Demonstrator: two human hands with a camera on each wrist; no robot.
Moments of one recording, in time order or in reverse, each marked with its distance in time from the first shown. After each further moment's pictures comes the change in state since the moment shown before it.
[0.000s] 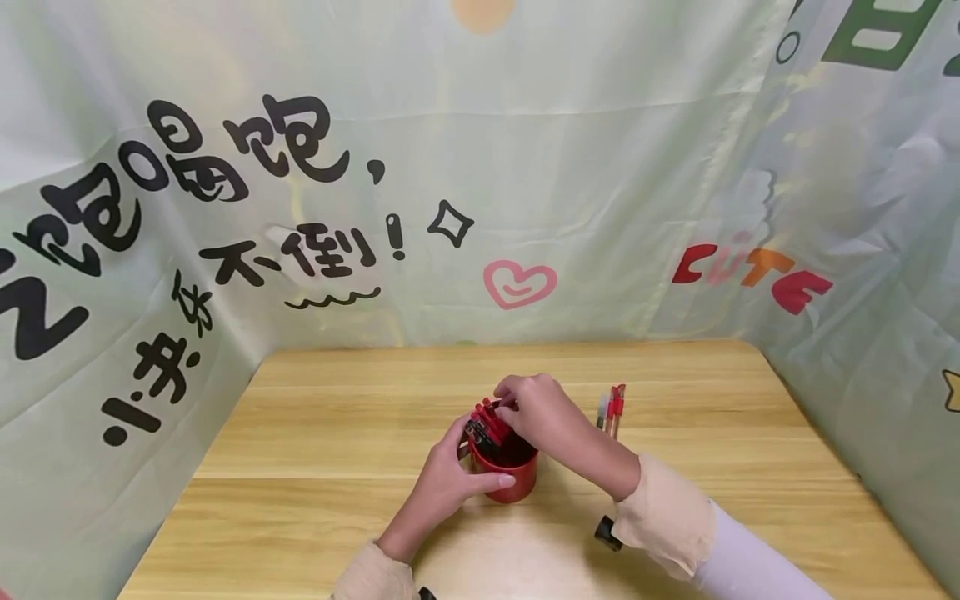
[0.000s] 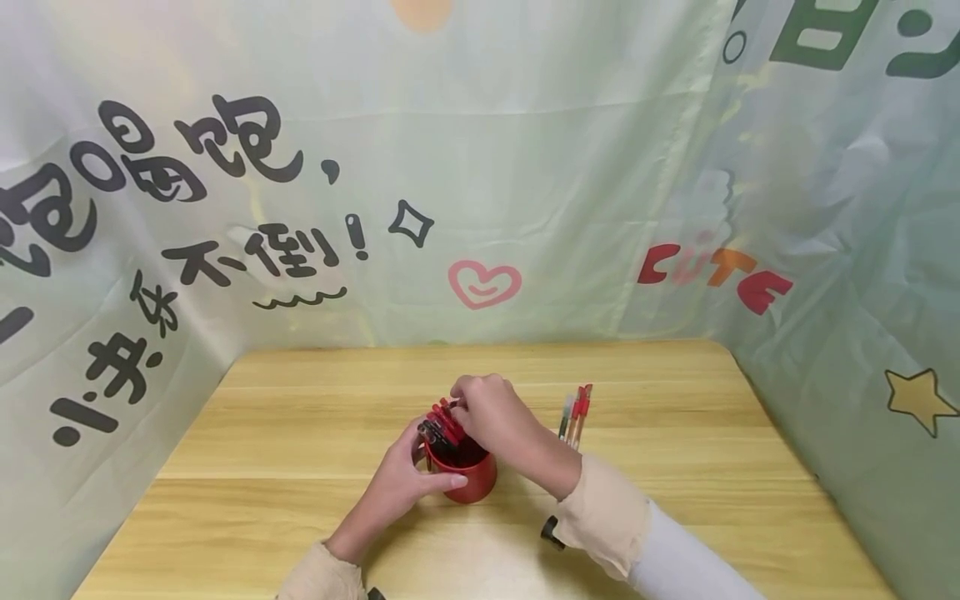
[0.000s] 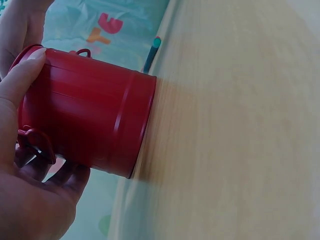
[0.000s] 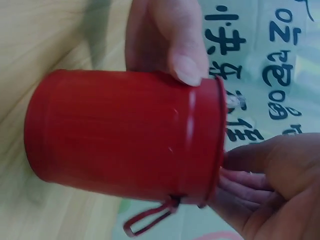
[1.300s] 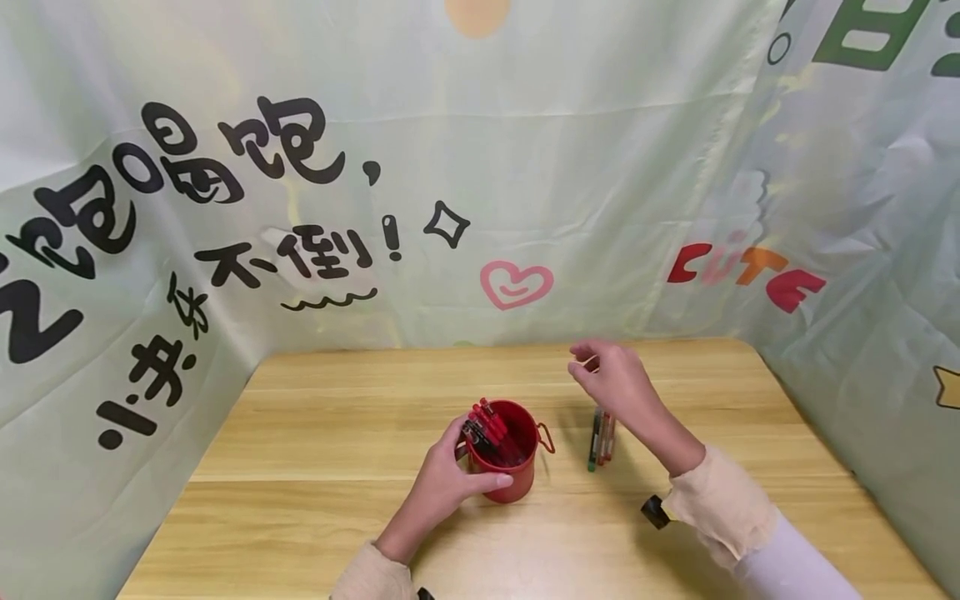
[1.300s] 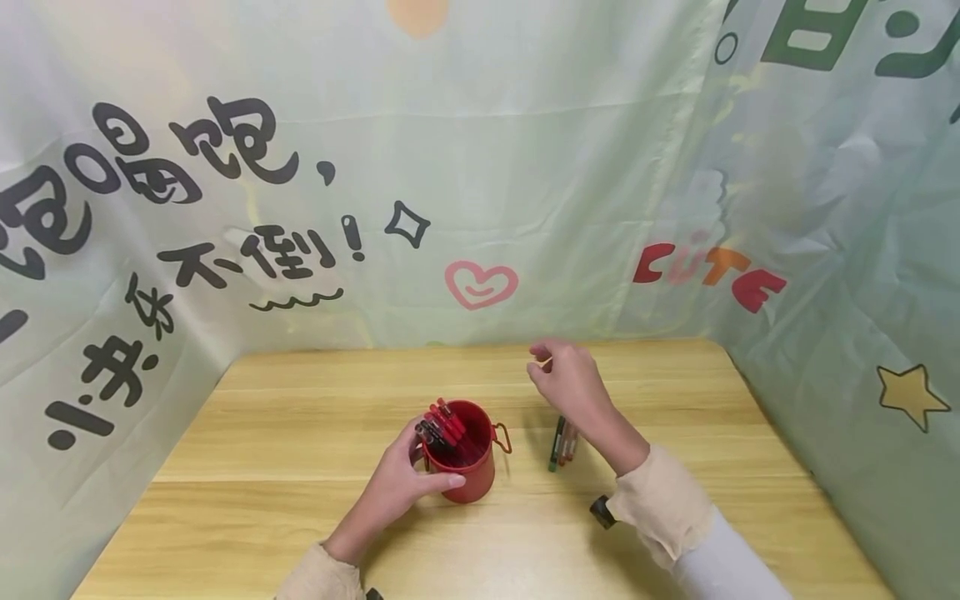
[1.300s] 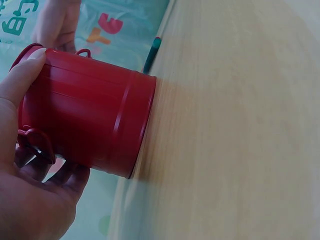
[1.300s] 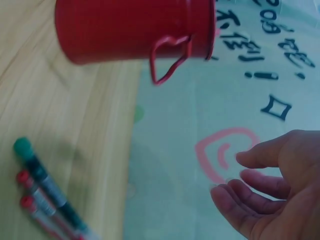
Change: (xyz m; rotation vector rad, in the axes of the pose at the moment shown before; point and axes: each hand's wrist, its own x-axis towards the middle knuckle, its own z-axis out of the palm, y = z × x) left_hand 0.000 0.000 0.002 -0.022 0.009 0.007; right_hand -0.009 0.092 -0.048 0.062 0.177 0.184
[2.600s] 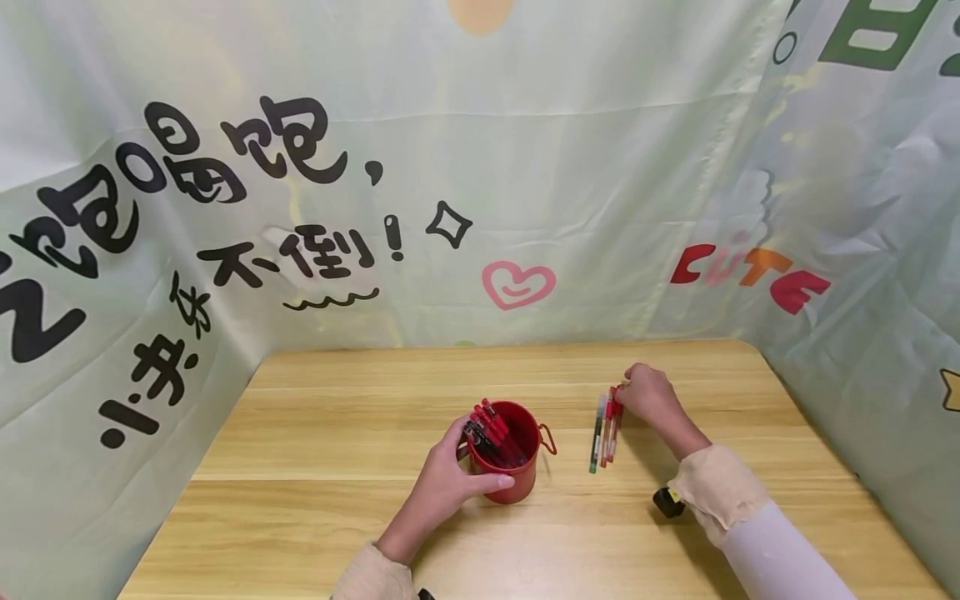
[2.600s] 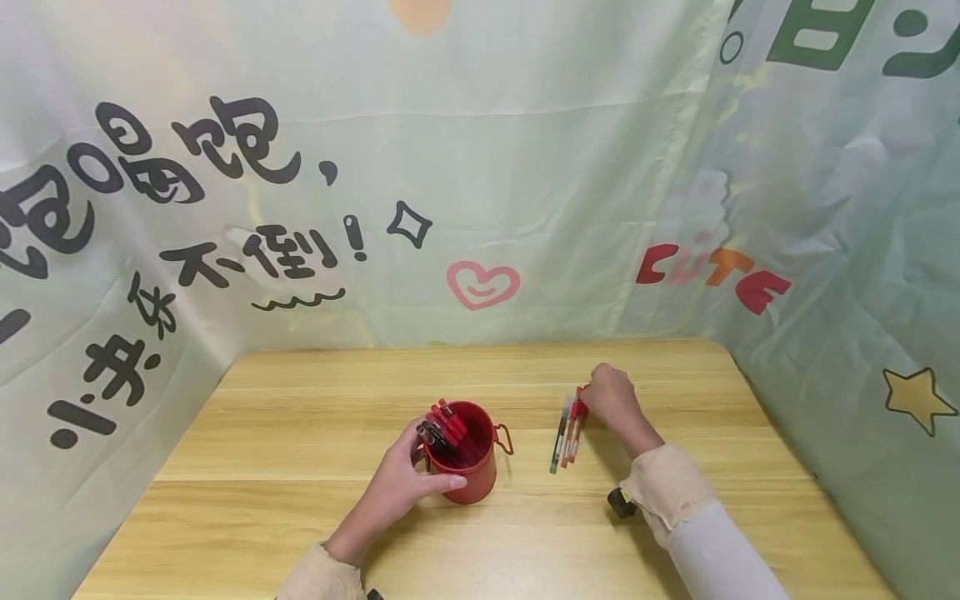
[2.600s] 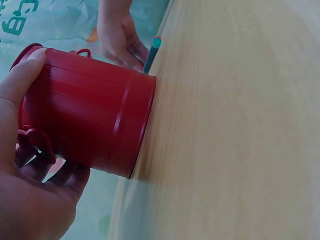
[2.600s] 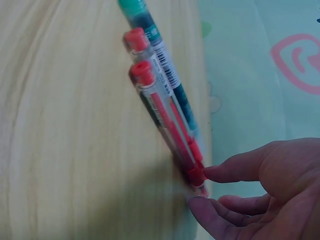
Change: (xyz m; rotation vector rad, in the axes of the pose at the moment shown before) left_hand 0.000 -0.001 0.000 0.020 0.011 0.015; right_hand 0.015 0.105 0.016 -0.174 -0.265 0.385
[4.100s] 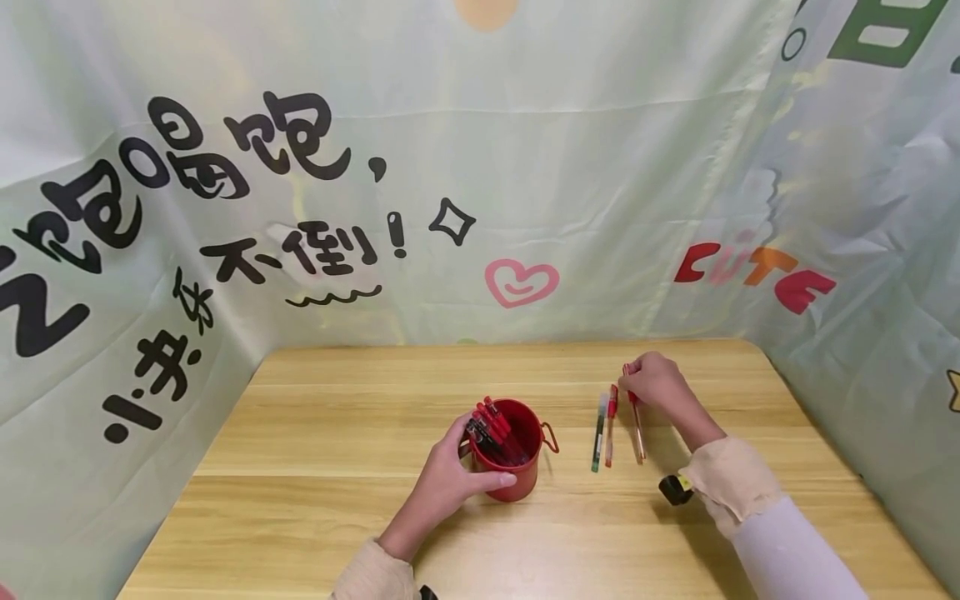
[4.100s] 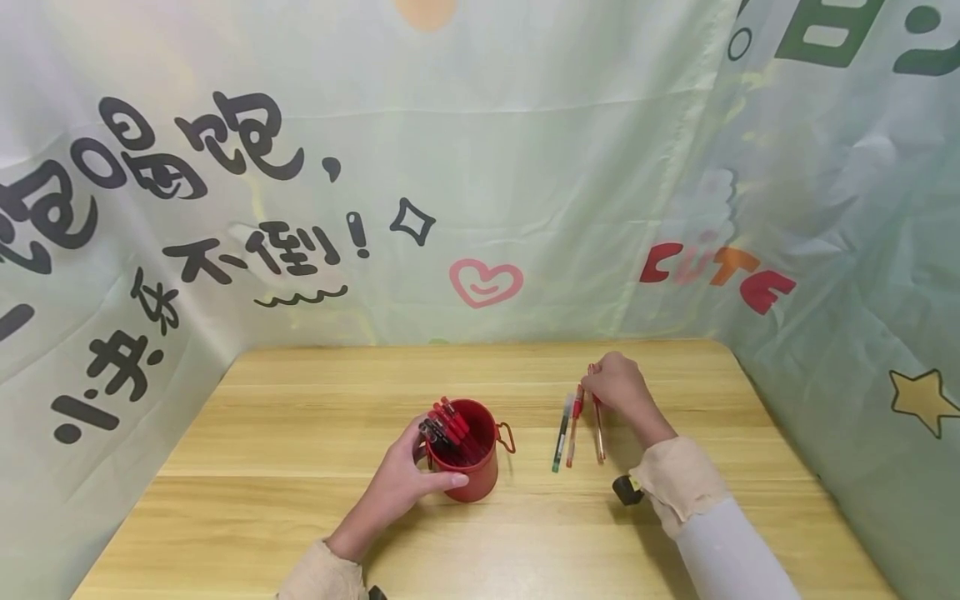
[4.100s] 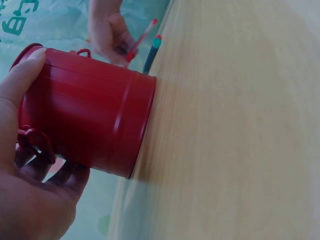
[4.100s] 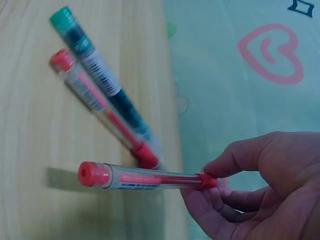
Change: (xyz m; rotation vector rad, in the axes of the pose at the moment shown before) left_hand -0.001 0.002 0.000 -0.025 -0.007 0.002; right_hand 0.001 -0.002 -0.022 0.191 -0.057 0.000
